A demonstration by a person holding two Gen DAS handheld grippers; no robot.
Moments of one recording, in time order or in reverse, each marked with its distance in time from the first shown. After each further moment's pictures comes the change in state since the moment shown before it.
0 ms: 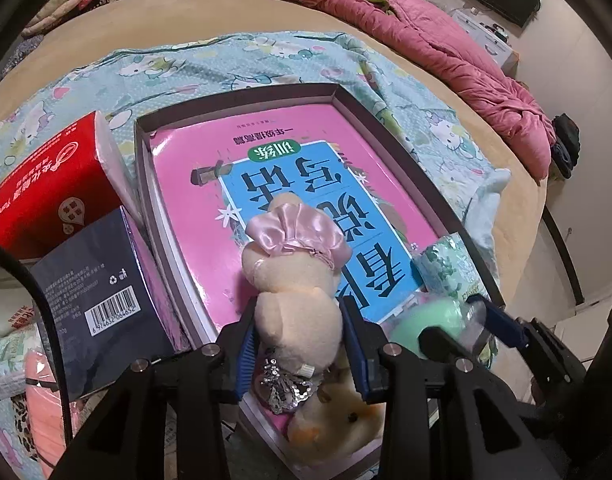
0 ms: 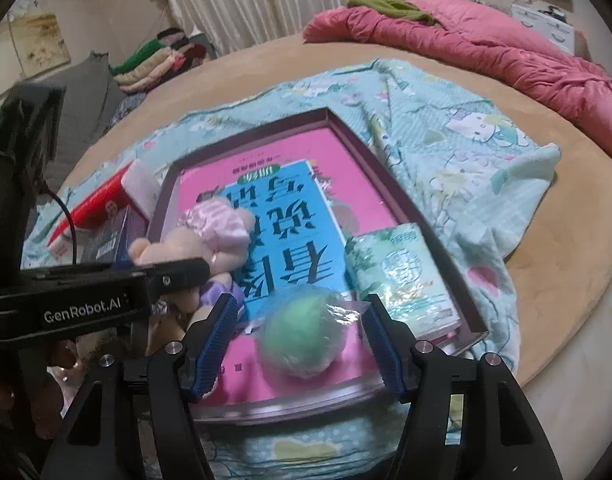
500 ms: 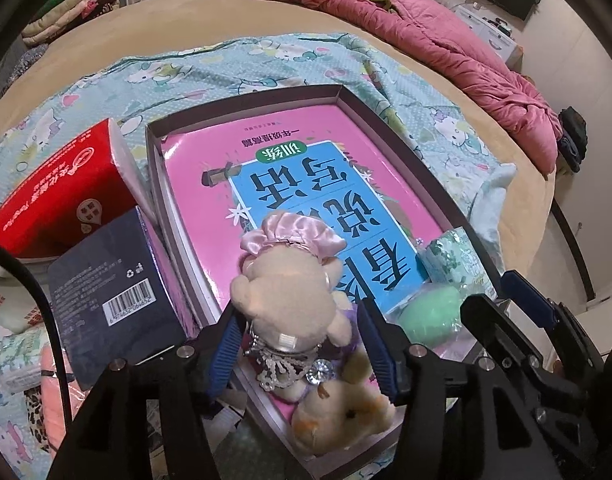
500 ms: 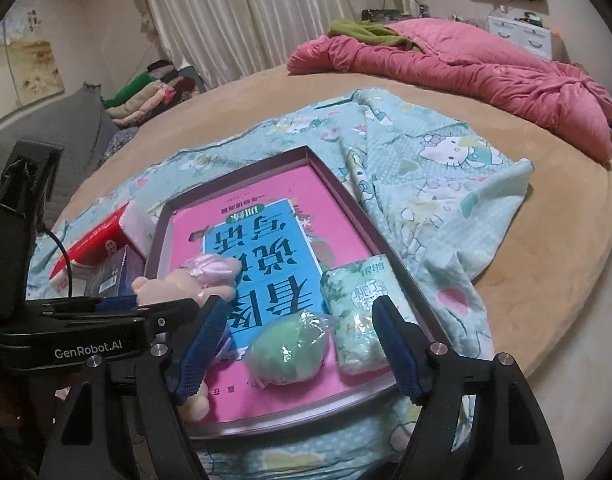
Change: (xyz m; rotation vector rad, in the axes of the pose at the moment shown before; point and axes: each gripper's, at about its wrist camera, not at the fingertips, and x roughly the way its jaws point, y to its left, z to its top) left arm -0.009 -0.004 -0.004 0.017 -0.008 0.053; right arm -0.020 -0.008 0.004 0.032 -0.100 -0.019
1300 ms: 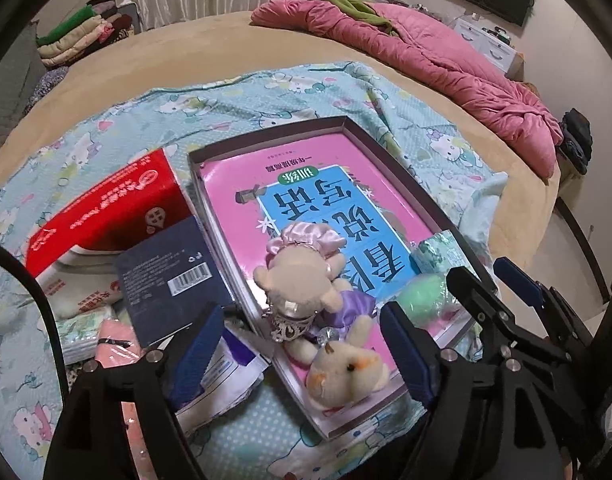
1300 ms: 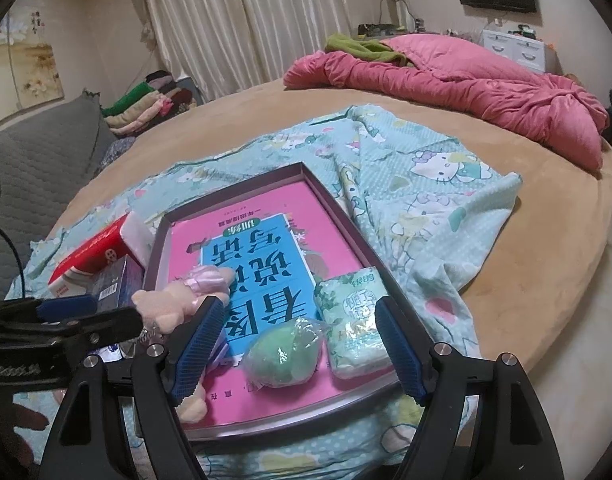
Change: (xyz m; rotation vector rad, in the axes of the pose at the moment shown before) left arm -0.055 -0.004 -0.017 0.020 -0.093 0.079; right arm -0.012 0.000 -0.001 -0.003 -0.059 -0.030
